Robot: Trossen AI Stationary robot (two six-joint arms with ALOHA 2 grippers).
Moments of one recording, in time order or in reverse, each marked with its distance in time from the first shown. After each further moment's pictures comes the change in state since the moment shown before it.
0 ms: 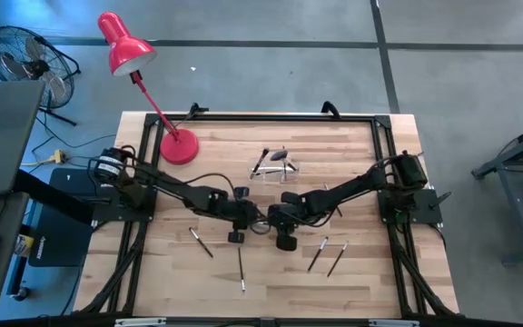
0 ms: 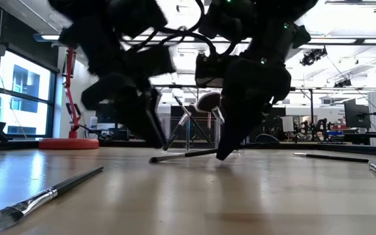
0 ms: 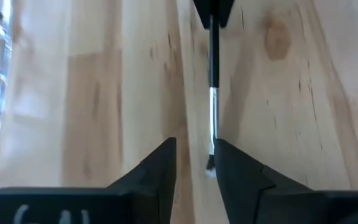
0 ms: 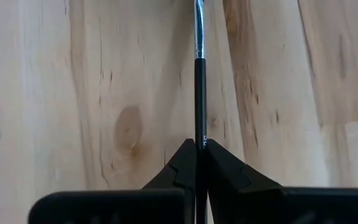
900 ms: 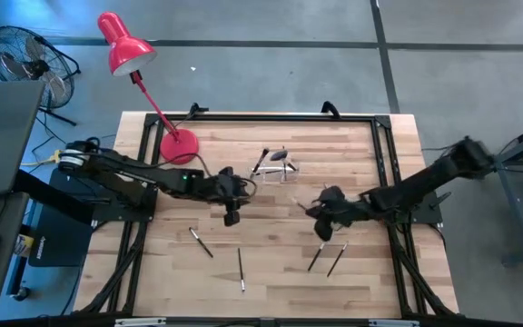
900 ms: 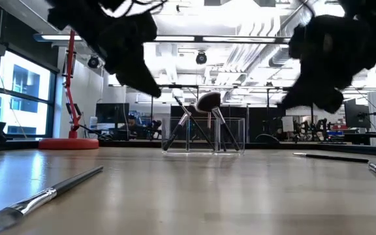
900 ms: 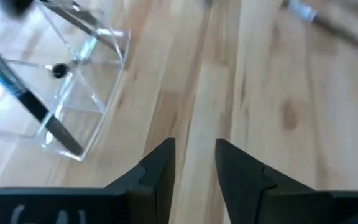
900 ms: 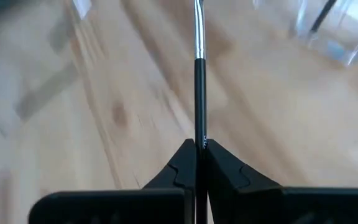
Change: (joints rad) left arm 0.098 -0.313 -0.110 0.007 -0.009 -0.197; right arm 0.160 -0.660 -0.677 0.405 0.343 0.480
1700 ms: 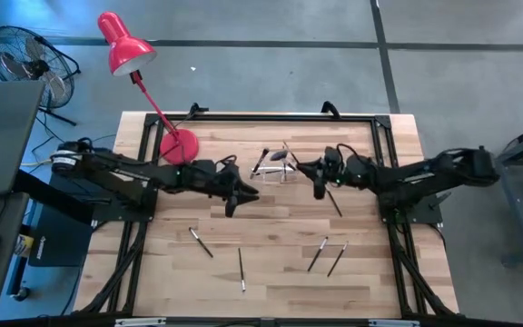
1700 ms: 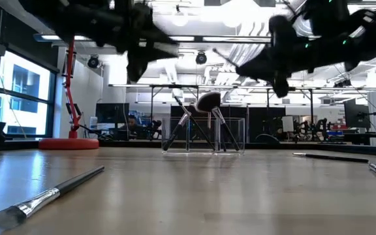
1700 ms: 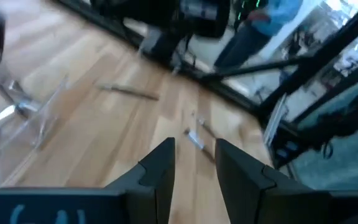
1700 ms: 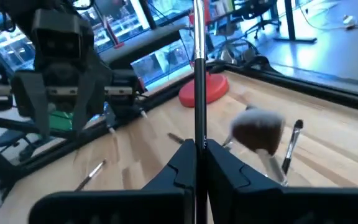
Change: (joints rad) left arm 0.091 -0.084 -0.157 0.544 0.260 -0.324; right arm -0.488 -0.036 -0.136 0.709 -0.253 -0.390
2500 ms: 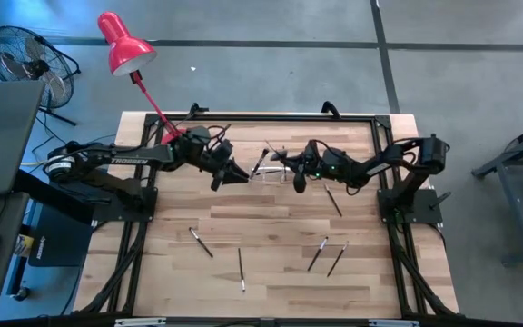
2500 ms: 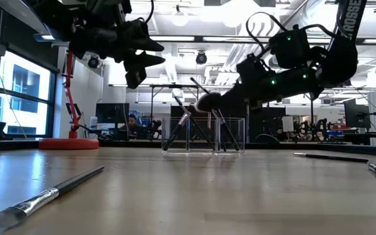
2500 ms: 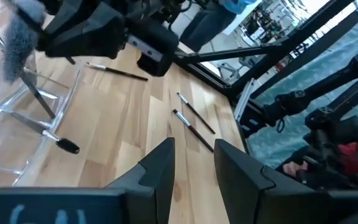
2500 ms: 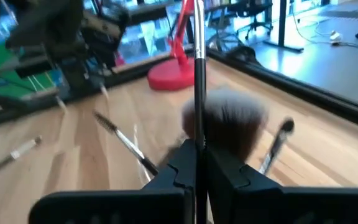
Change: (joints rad) left arm 0.356 -0.059 -0.003 -0.110 0.559 0.057; right arm -0.149 0.486 0.127 0.306 -0.122 -0.201
